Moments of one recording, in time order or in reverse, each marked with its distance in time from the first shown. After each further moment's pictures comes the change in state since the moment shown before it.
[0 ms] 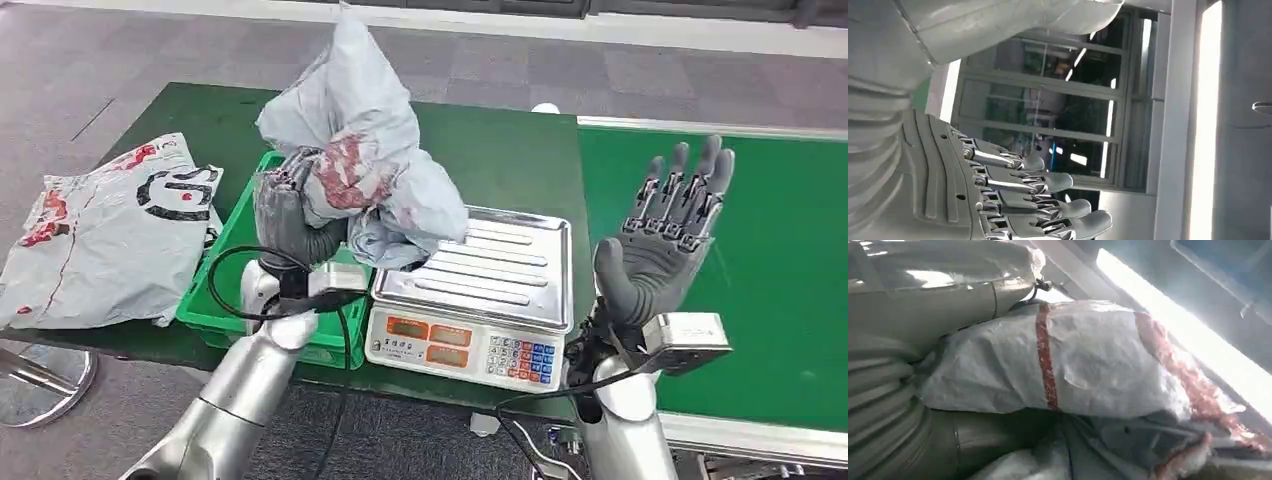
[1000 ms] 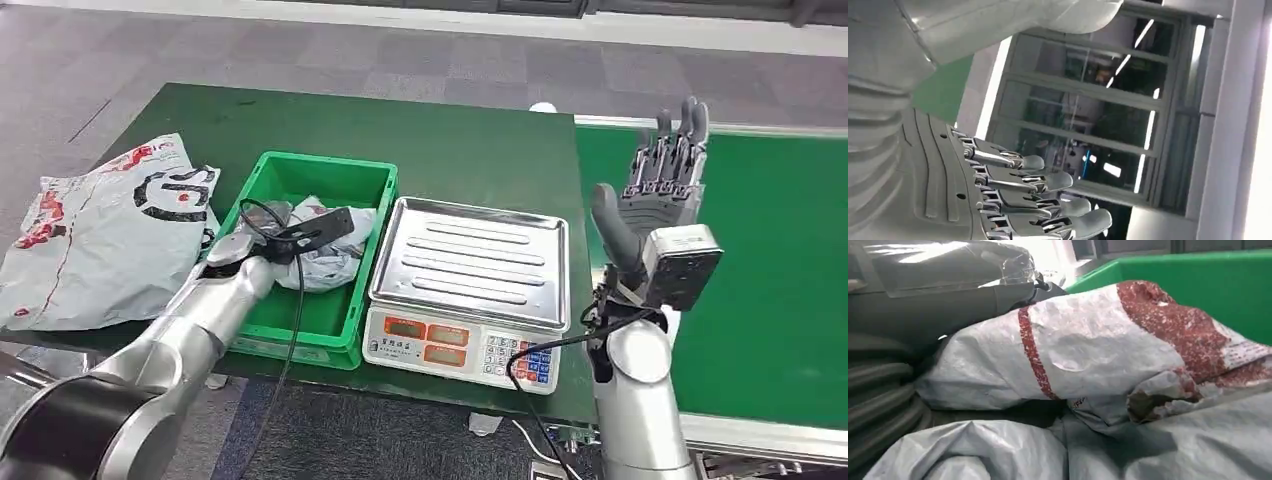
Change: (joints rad) left arm -0.337 0.130 0.066 0.643 -0.443 -0.710 0.800; right arm -0.115 0.023 -0.124 0.083 0.116 0.145 0.213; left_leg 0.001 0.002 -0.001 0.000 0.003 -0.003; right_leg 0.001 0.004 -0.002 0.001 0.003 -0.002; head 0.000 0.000
